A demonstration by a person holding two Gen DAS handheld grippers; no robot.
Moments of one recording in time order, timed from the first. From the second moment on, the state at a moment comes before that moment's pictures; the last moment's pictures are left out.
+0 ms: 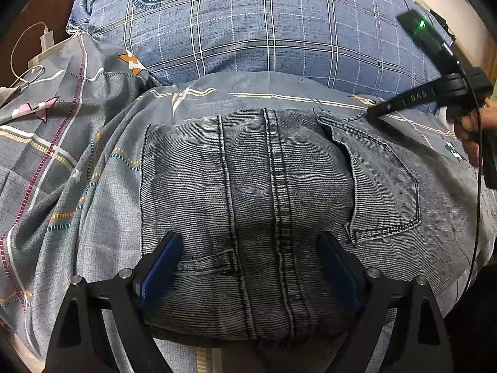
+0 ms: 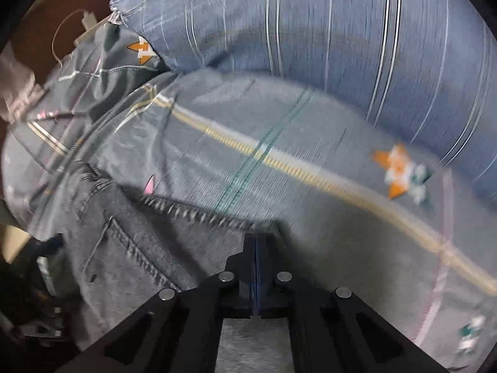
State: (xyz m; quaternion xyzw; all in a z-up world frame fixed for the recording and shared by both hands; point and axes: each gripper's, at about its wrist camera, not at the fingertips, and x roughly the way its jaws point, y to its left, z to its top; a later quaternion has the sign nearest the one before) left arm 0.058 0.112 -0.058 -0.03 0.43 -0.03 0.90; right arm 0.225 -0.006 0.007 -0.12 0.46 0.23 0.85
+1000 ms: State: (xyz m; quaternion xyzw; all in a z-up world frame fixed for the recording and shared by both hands) left arm 0.064 0.115 -0.065 -0.03 0.43 -0.04 0.90; right arm 0.219 0.011 -0.019 -0.19 0.45 0.21 0.84
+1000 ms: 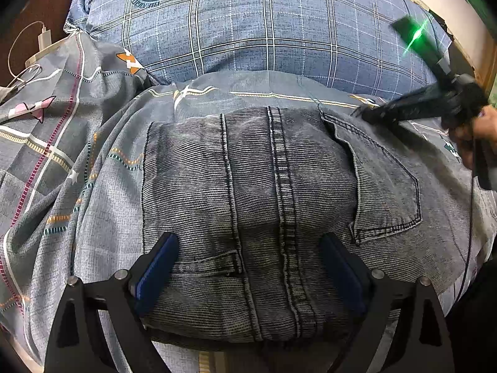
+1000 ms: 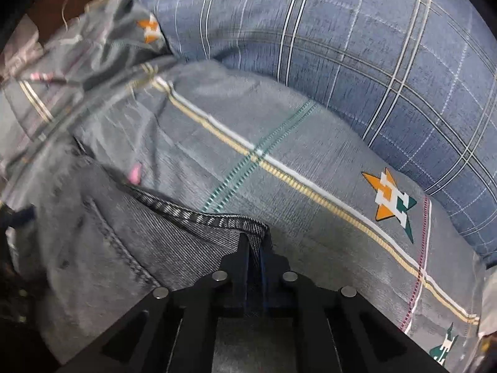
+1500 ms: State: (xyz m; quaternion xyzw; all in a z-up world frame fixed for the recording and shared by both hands) left arm 0.061 0.114 -0.067 -0.02 0.43 -0.03 0.90; right arm 0.195 -0.035 -0.028 -0.08 0.46 0.19 0.86
